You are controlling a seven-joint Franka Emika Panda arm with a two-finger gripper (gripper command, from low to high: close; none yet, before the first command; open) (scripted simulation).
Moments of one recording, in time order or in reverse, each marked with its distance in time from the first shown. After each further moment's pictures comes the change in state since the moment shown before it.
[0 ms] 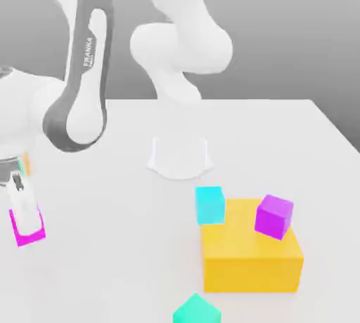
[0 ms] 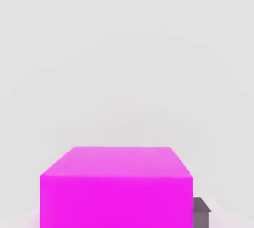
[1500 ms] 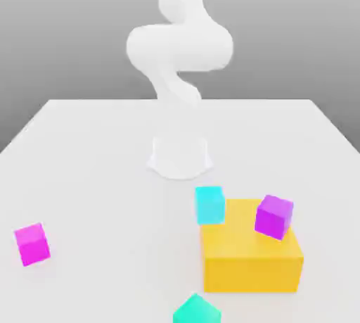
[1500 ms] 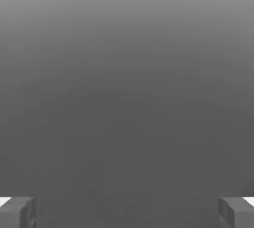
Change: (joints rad) arm 0.320 -0.827 0.218 0.276 -0.129 -0.365 -0.100
